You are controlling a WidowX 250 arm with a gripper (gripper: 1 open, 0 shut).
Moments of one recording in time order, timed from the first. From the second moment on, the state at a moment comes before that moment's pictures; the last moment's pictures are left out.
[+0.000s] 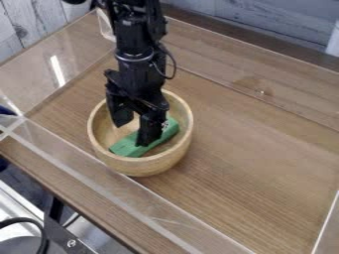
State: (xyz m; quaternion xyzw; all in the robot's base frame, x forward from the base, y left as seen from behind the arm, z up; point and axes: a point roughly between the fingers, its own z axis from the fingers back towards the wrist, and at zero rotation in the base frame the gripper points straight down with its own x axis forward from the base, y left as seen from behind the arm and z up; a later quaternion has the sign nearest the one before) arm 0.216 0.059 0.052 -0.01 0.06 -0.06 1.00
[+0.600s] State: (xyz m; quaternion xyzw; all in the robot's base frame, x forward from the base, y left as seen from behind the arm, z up) arm 0.215 0.054 0.054 -0.03 0.06 -0.07 1.00
